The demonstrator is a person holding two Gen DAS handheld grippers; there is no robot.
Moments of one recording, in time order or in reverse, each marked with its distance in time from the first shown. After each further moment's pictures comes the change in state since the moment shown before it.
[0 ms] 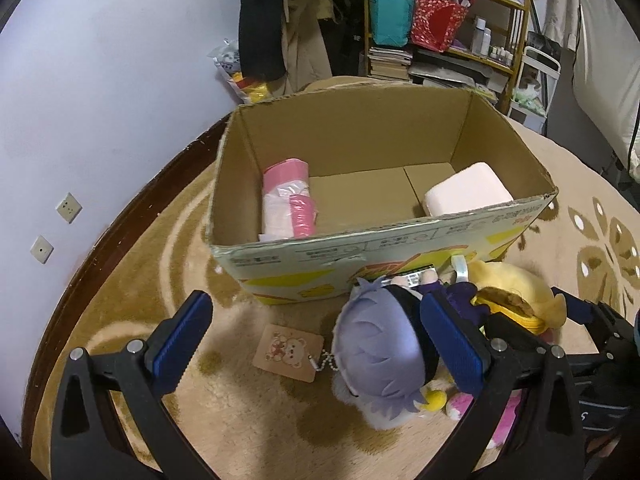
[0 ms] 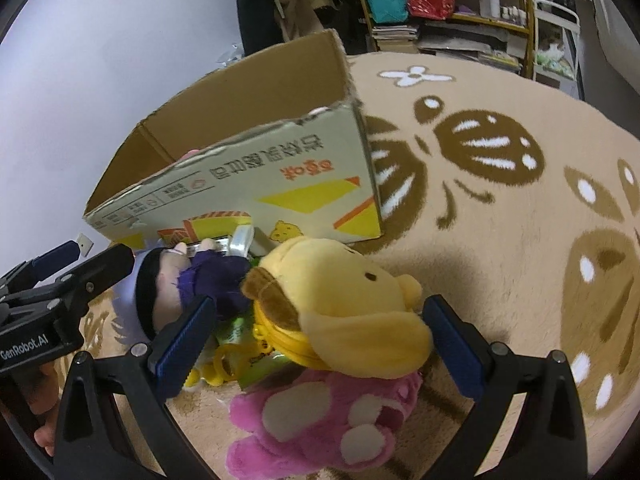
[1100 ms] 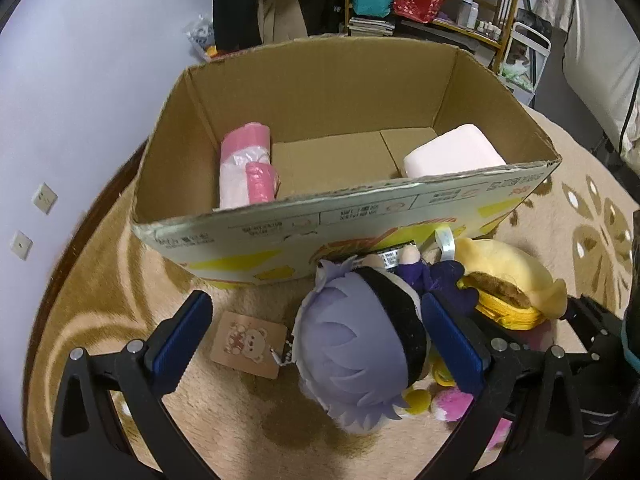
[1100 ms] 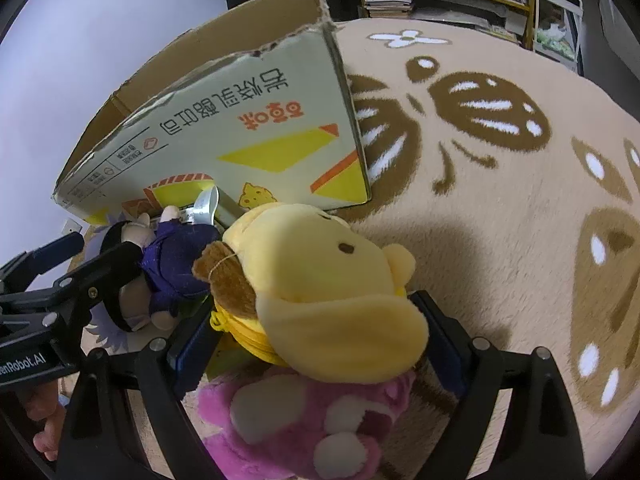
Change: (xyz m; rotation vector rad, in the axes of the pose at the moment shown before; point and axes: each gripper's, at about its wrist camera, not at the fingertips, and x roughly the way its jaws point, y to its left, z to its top) left arm 0.031 -0.013 -0.002 0.009 0.109 -0.076; right arm 0.023 -0.005 -0.009 0.003 0.107 -0.033
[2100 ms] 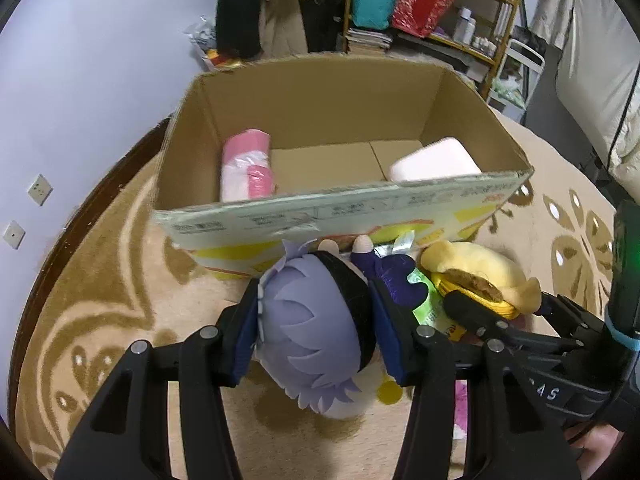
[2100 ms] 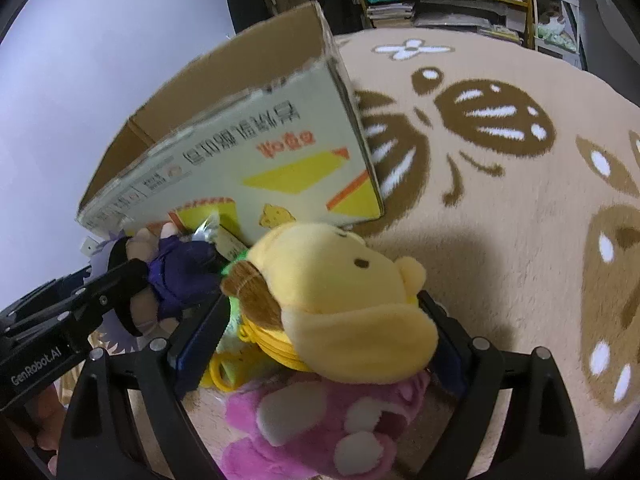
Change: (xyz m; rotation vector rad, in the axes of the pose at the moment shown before) left arm -0.026 0.006 -0.006 -0.034 -0.043 -0.029; right arm -0.010 -0.004 0.004 0.039 -0.063 0.073
